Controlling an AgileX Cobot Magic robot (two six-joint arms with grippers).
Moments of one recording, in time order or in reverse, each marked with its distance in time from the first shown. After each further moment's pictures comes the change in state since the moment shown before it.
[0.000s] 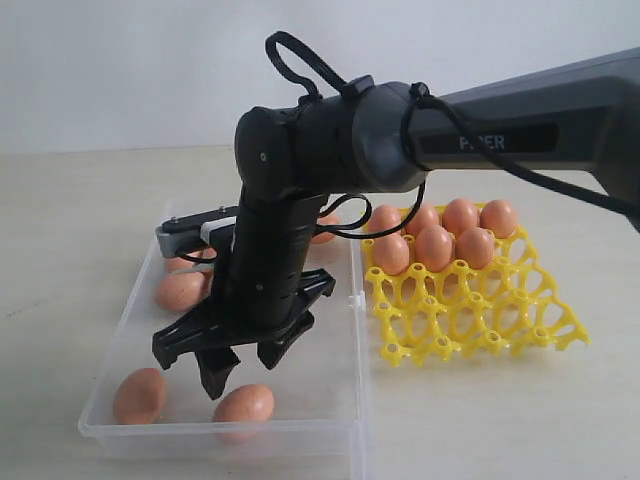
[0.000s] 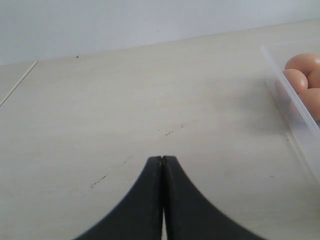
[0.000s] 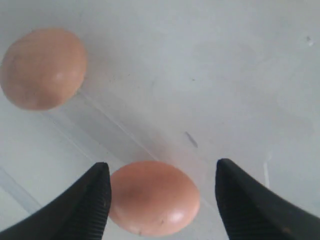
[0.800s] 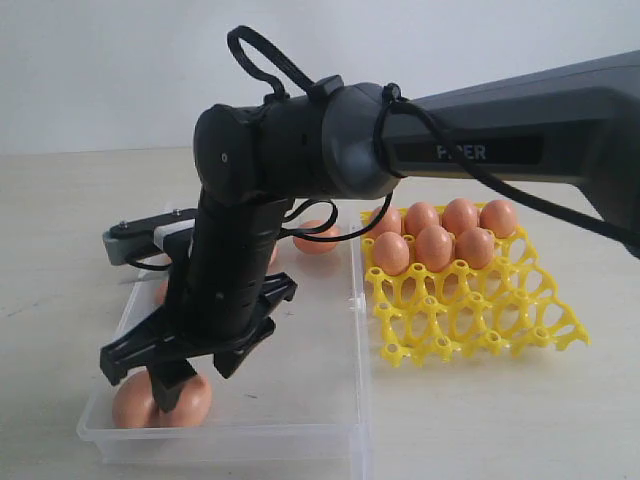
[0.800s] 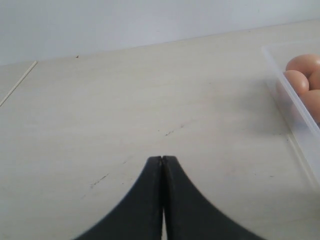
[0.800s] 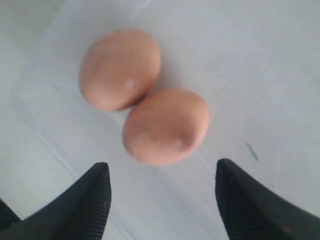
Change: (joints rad) left arm 0.000 0.000 0.000 0.000 0.000 0.000; right arm 0.062 0.000 -0.044 0.040 0.009 -0.045
